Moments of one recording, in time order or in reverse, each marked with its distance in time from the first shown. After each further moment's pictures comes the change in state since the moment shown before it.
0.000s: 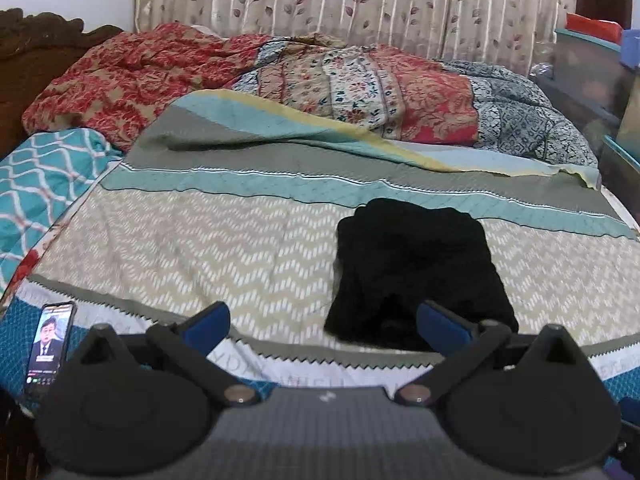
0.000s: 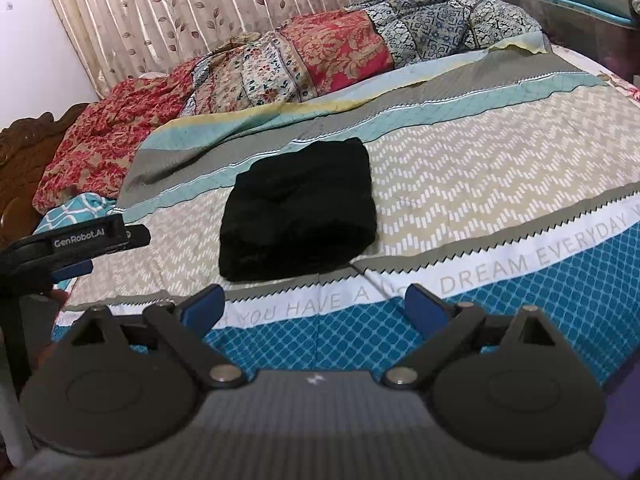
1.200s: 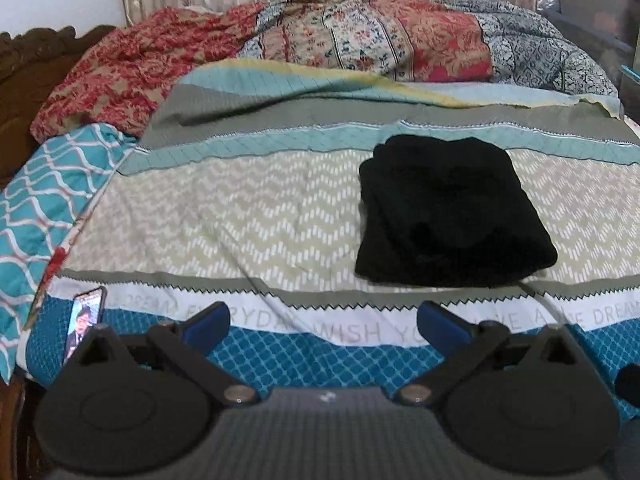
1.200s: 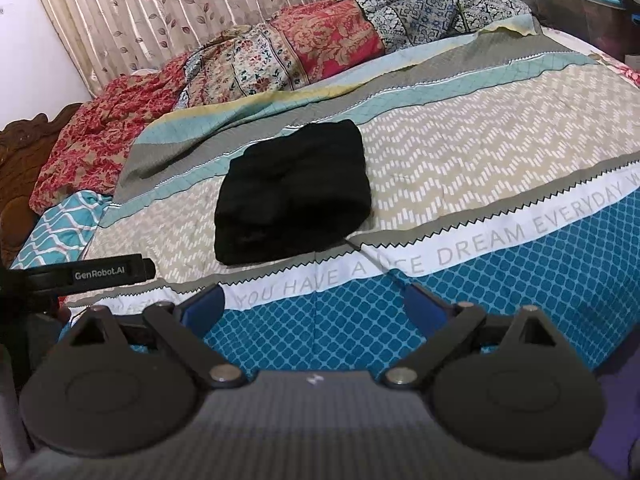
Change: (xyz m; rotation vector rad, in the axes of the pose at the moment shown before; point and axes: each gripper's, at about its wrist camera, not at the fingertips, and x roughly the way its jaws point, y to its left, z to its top) left arm 0.017 -0.013 -0.020 0.119 0.135 0.105; right arm 0.004 -0.001 -0.017 0.037 0.019 -0.015
